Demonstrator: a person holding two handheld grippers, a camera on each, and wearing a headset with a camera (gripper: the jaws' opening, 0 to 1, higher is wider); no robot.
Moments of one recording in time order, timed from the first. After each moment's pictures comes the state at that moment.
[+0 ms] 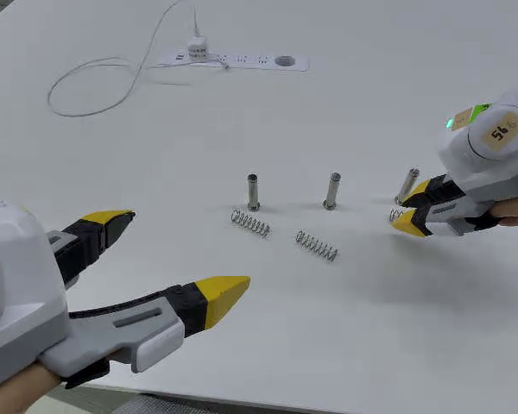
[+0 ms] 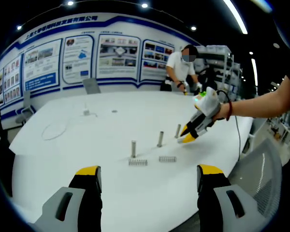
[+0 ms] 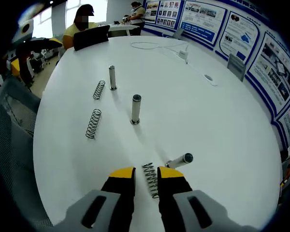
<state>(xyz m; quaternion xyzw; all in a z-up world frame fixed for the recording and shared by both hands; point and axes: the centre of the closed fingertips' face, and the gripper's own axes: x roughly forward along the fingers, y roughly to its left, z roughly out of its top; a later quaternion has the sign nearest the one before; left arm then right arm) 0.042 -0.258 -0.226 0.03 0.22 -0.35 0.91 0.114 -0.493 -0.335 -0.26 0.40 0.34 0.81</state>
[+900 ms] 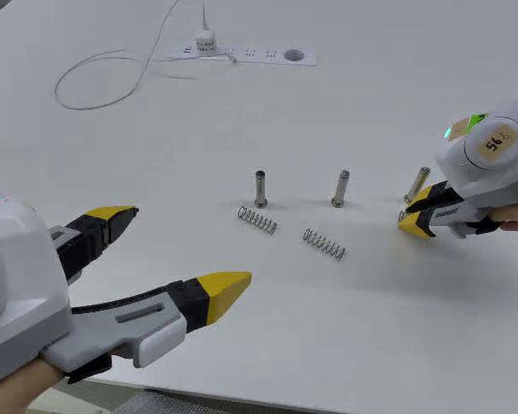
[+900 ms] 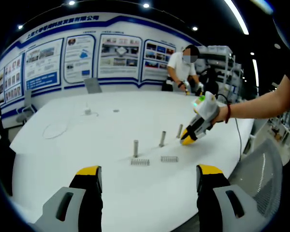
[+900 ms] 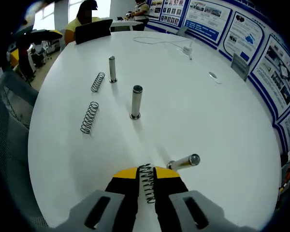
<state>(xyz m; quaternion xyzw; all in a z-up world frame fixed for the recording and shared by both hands) 0.045 -0.254 -0.226 0.02 0.22 -0.35 0.91 0.117 -0.493 -0.349 -0.27 0.41 0.35 0.80</state>
